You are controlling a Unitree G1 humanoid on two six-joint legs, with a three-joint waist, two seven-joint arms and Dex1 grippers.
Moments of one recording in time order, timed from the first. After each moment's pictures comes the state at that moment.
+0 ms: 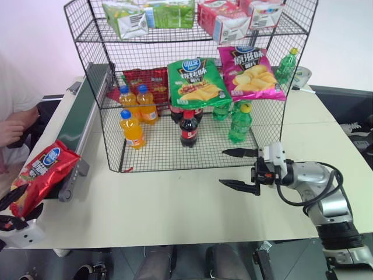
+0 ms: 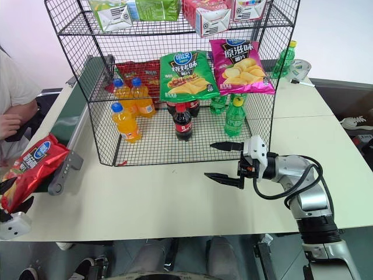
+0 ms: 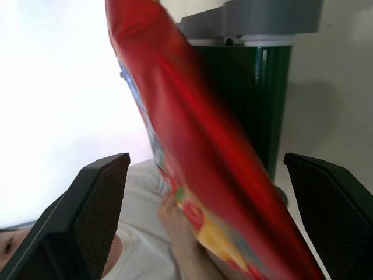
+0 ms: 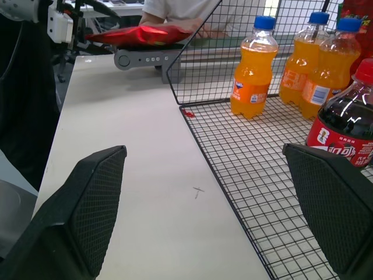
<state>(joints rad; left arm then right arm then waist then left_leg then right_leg) 0.39 1.10 0.22 0.67 0.71 -0.83 0.47 -0.24 -0.61 -0.01 -0.04 0.46 0.08 1.25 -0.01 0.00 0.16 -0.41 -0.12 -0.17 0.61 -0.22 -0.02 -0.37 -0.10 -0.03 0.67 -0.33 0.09</state>
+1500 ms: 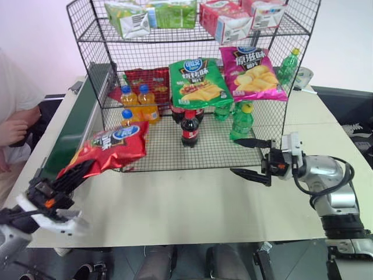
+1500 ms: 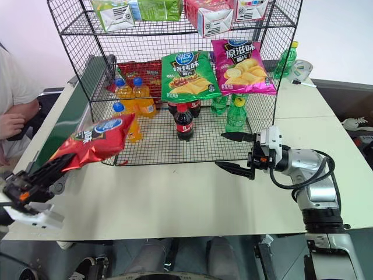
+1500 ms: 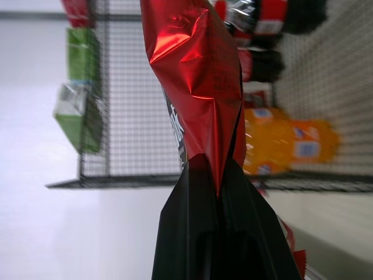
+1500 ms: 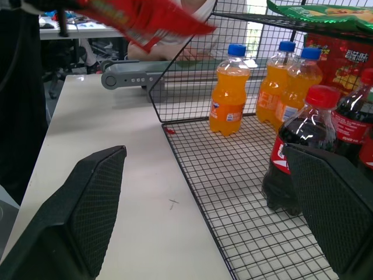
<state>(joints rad) 0.47 0.84 0.57 -0.37 0.50 -0.77 -0.11 -0.31 -0.62 -0.09 0.09 0.53 0.03 1.33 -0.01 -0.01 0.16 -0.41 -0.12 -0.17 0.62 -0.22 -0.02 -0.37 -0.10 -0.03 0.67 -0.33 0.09</state>
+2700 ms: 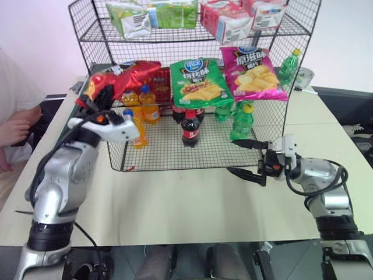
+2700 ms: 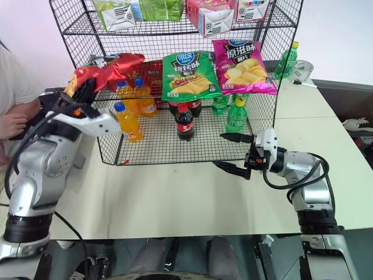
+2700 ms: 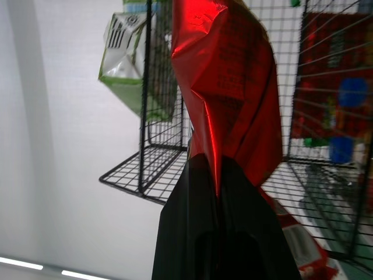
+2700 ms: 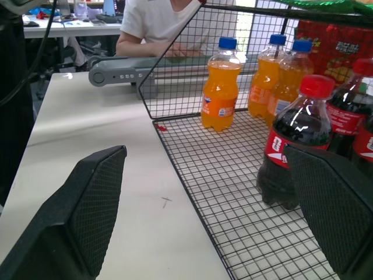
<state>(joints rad) -0.35 0.57 0.08 -0.31 0.95 0.00 -0.24 -0.30 -0.59 -0.08 0.12 0.49 0.00 1.29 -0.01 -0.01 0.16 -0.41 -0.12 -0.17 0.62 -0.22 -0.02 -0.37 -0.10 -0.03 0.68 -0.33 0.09</state>
